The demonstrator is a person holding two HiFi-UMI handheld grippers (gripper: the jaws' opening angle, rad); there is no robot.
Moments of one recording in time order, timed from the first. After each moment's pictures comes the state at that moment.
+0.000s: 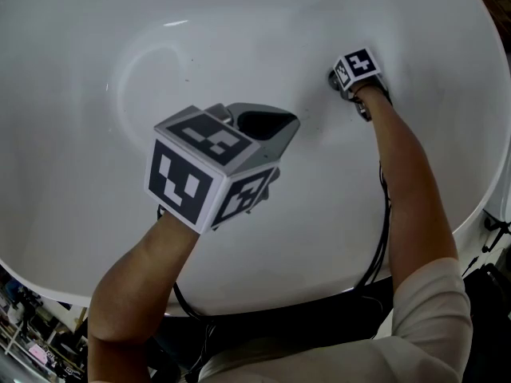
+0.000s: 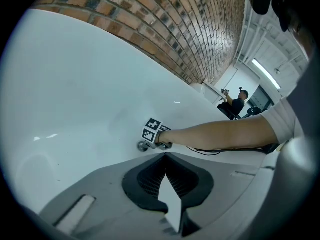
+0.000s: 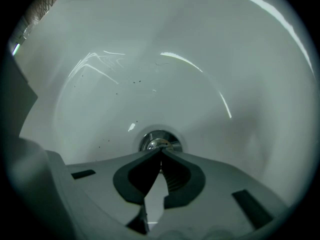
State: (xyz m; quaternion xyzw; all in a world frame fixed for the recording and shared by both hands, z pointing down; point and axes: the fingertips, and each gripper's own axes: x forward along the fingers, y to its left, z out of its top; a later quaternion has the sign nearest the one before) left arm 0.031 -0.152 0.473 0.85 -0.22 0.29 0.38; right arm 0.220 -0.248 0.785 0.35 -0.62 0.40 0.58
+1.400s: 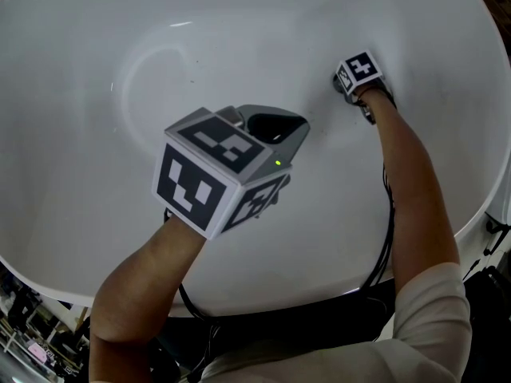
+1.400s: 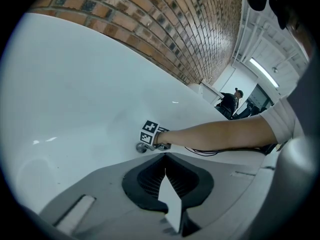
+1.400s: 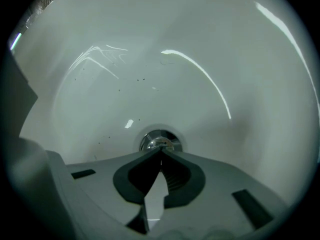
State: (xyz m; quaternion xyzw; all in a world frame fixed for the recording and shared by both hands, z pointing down) left arm 0.035 -0.150 0.467 0.86 -0.21 0.29 0.37; right arm 0.220 -0.247 0.781 0.34 -0.61 0.37 0.61
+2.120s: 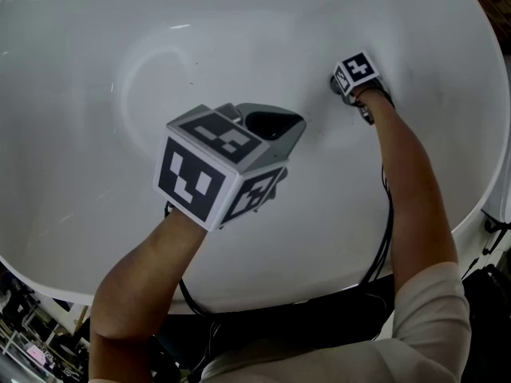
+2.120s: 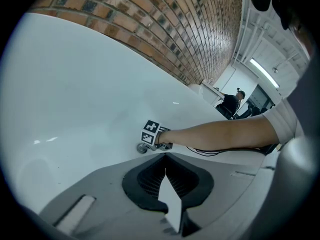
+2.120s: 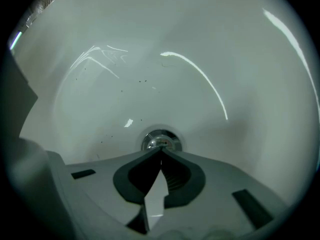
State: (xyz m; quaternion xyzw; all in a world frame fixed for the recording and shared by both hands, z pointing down) left arm 0.035 -0.151 0.467 0.86 -0.21 0.28 0.37; right arm 0.220 -0.247 0.773 0.34 -0.61 0.37 0.61
